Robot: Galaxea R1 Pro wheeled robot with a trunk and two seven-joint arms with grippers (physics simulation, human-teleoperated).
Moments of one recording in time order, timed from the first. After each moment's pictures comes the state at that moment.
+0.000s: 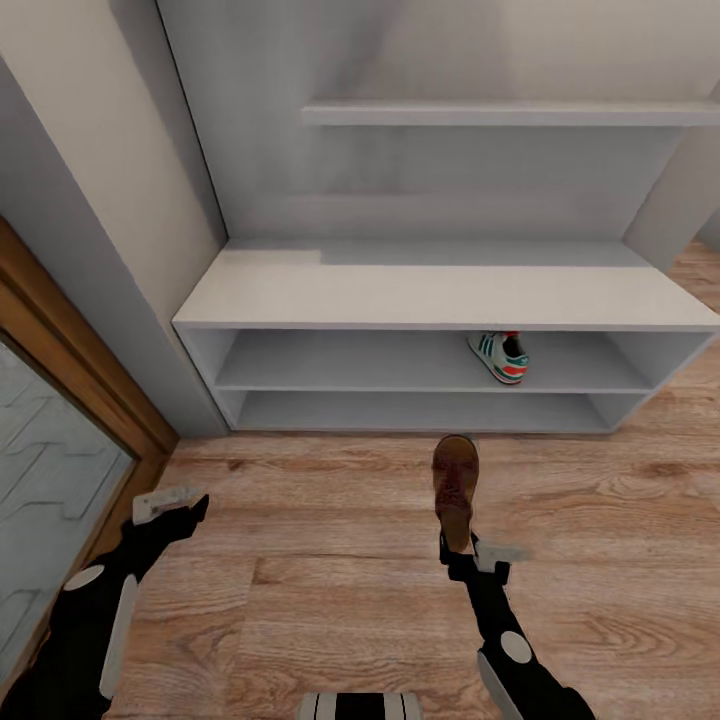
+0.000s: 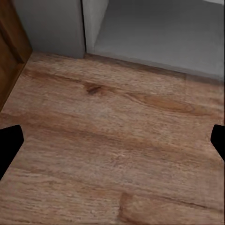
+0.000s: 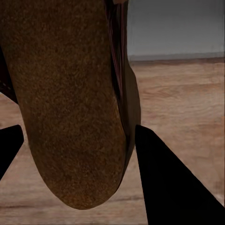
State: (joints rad) left arm -0.31 -0.02 0.36 -1.46 -0.04 0.45 -0.20; right arm -0.35 -0.03 0.26 -0.83 -0.18 -0.33 -0.23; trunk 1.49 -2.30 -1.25
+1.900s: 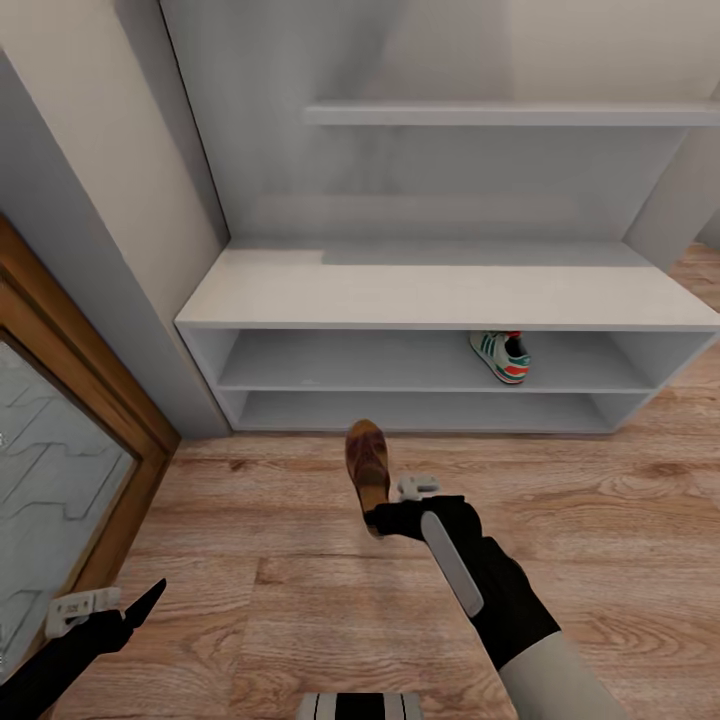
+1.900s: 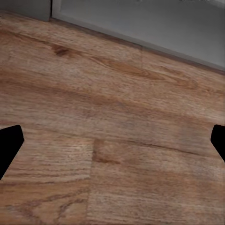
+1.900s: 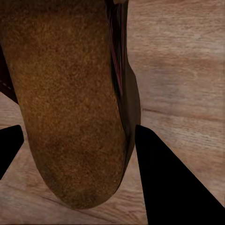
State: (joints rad) left arm -0.04 -0.02 0.71 -1.52 0.00 0.36 -0.82; right arm -0.58 0.10 0.33 -1.20 -0.46 0.89 -0.23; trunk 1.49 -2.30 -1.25
